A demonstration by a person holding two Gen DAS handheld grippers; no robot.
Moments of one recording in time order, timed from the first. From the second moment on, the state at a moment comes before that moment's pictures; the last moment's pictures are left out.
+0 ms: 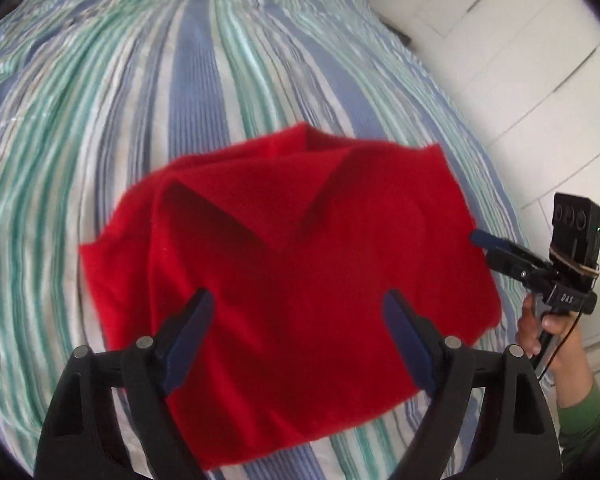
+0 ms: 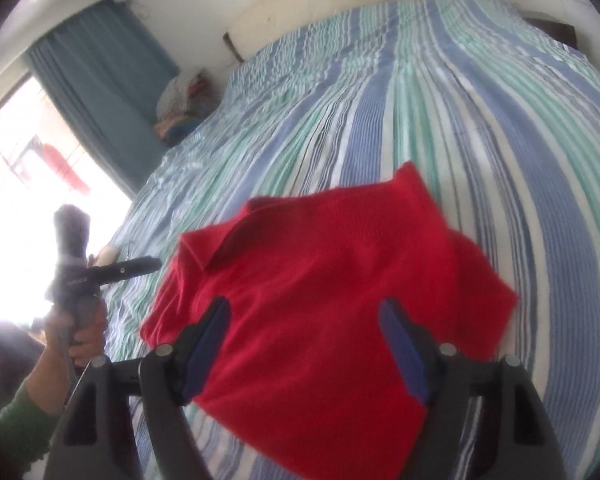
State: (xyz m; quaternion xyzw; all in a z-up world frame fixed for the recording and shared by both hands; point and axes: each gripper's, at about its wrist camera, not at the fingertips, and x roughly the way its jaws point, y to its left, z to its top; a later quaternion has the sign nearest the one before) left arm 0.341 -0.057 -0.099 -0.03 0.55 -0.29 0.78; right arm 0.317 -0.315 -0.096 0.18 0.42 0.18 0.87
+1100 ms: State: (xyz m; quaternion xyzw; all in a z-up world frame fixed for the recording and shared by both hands) left arm 0.110 -0.029 -0.106 0.08 0.43 -0.12 0.89; right arm 0.115 -0.252 -0.116 0.08 0.42 0.05 0.90
